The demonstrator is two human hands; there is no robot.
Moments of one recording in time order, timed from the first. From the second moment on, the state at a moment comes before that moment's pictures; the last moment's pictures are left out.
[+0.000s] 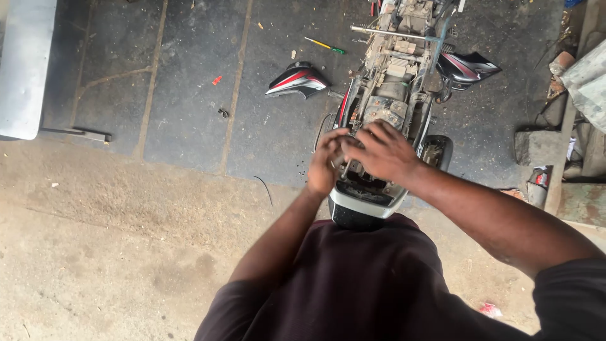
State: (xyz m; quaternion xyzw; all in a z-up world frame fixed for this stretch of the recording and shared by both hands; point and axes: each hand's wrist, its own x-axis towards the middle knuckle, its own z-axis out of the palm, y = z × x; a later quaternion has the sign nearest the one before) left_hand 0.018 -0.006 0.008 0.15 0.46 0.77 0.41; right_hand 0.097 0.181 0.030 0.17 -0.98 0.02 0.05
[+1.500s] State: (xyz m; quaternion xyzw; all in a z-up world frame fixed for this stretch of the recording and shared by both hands) left_hand 0.051 -0.077 -0.066 0.20 0.67 0.49 0.53; right_hand 0.086 0.237 0.017 -0.12 -0.62 0.73 -0.25
